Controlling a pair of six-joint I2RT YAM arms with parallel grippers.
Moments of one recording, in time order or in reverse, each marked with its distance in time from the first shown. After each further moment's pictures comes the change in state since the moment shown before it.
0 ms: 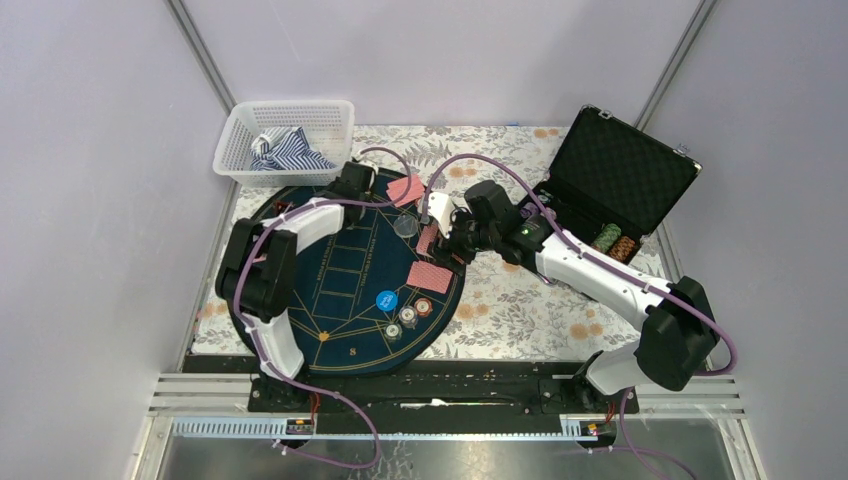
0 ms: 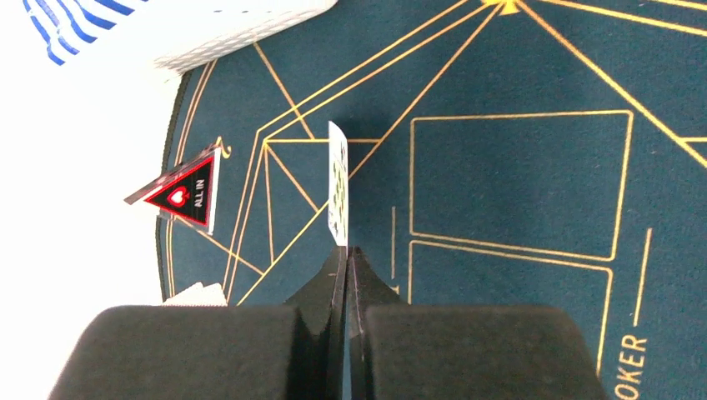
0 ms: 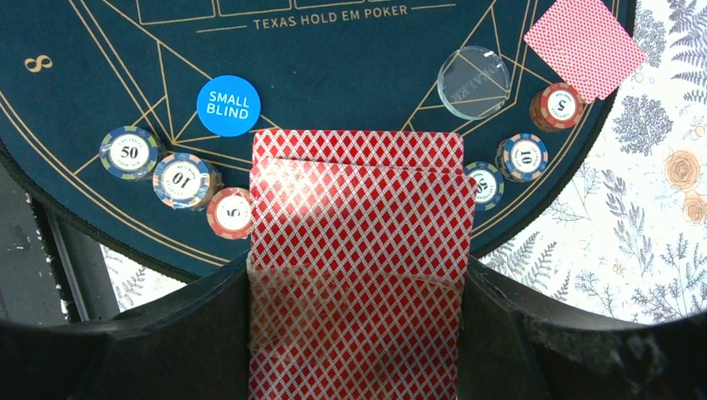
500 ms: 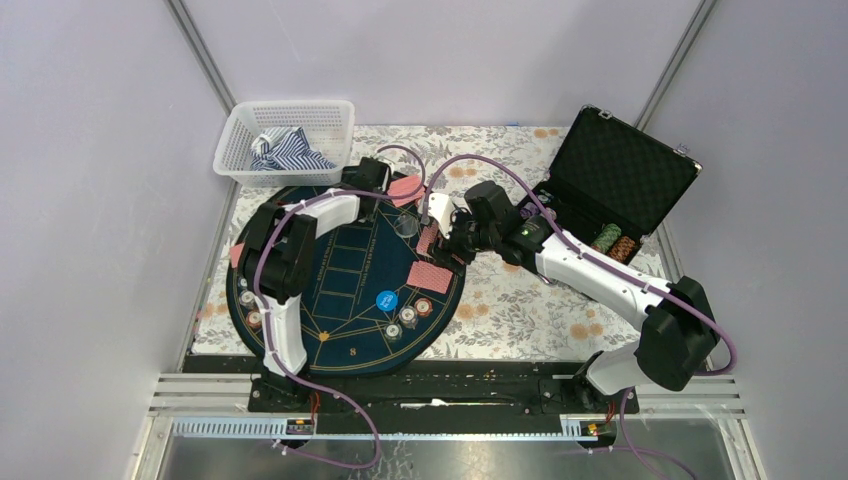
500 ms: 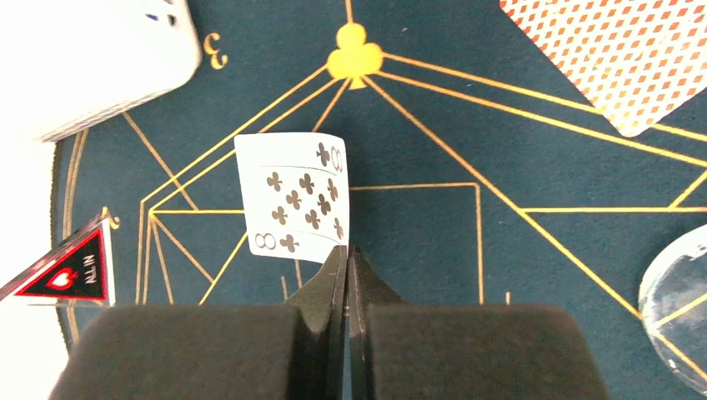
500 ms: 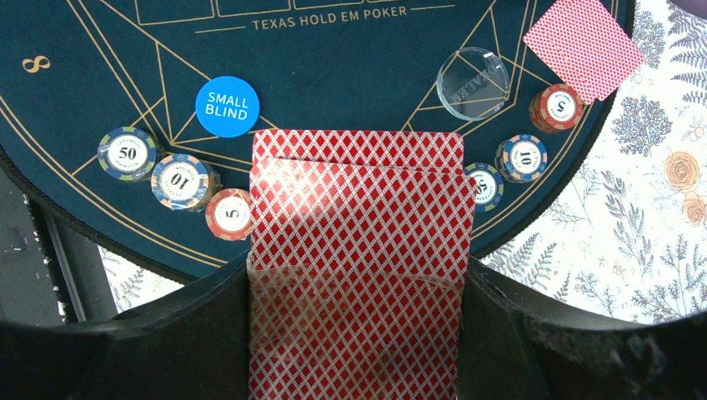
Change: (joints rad) left arm -0.036 0.172 0.144 -0.020 0.127 -0.048; right arm 0.000 0.000 -0.010 0.011 0.000 -0.001
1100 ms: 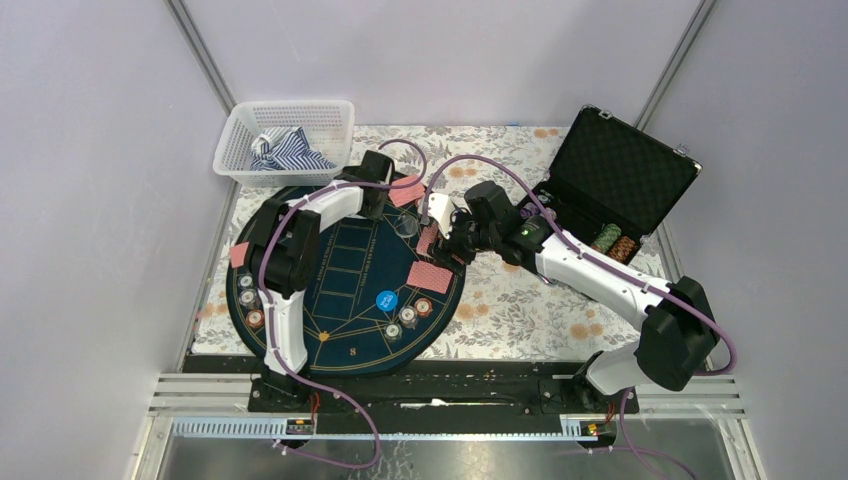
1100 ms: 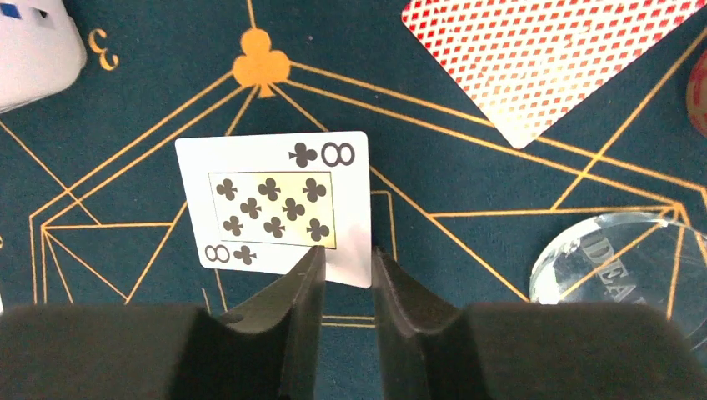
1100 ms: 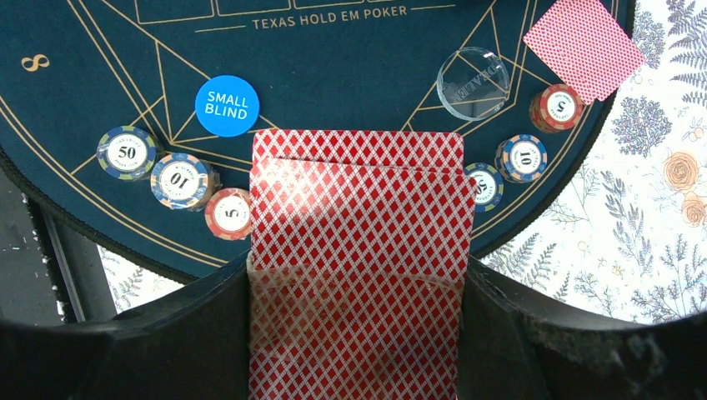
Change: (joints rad) left arm 0.000 0.069 0.127 -0.133 0.151 -0.126; right arm 0.000 0.000 -0.001 0.000 0.000 -0.002
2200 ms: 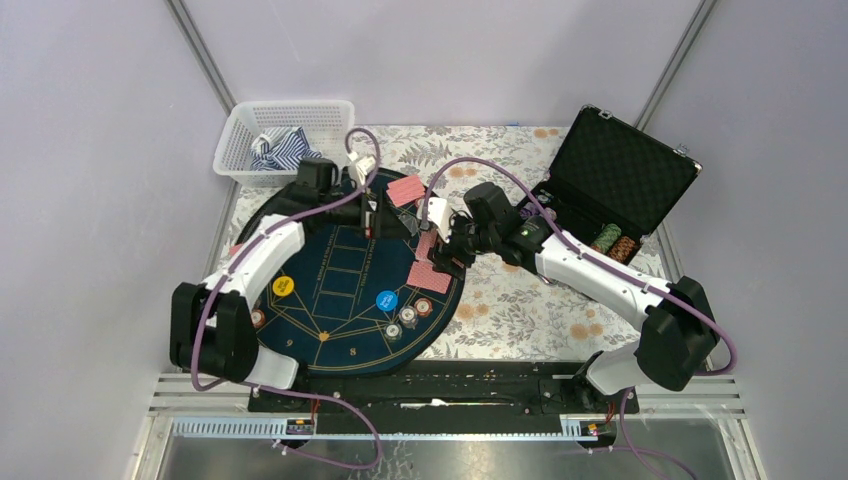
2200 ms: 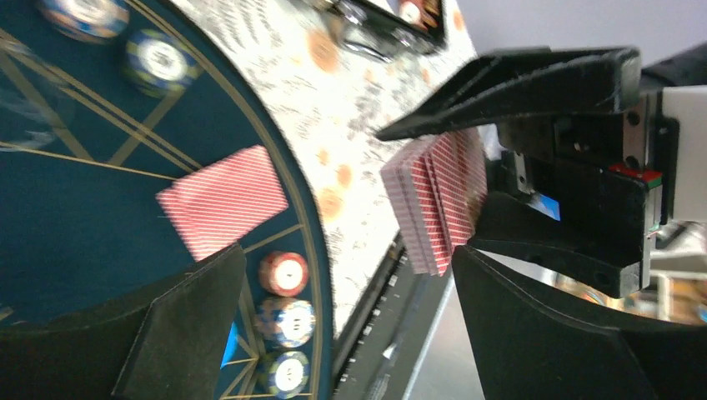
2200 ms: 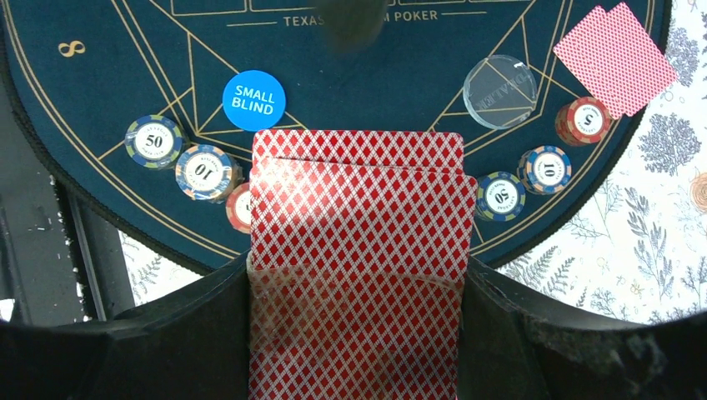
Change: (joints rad) left arm 0.151 -0.632 -0.331 -0.017 1.160 -0.274; right arm 0.002 0.000 0.001 -0.023 -0.050 -0.028
